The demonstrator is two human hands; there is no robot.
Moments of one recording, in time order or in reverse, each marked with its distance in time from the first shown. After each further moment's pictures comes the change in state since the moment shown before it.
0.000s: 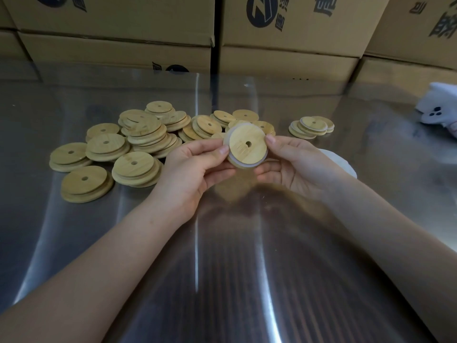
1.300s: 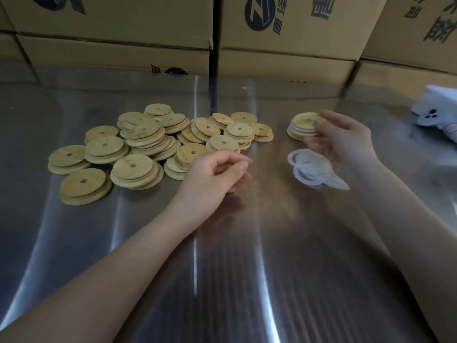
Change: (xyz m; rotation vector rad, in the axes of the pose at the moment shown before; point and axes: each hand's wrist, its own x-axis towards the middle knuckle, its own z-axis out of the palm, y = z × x) left_hand -0.012 -0.009 0.012 0.520 -0.162 0.192; right_hand 0.002 -0.032 -0.057 -0.141 0.738 -0.269
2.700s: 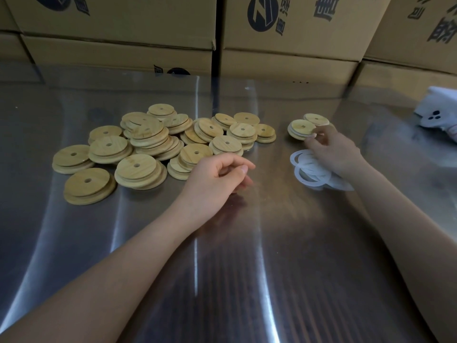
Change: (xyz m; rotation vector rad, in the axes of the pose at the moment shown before) left_hand 0.003 -0.005 -0.004 0.102 -0.037 0.007; right_hand 0.036 0.027 -0.013 -1.126 -0.102 -0.188
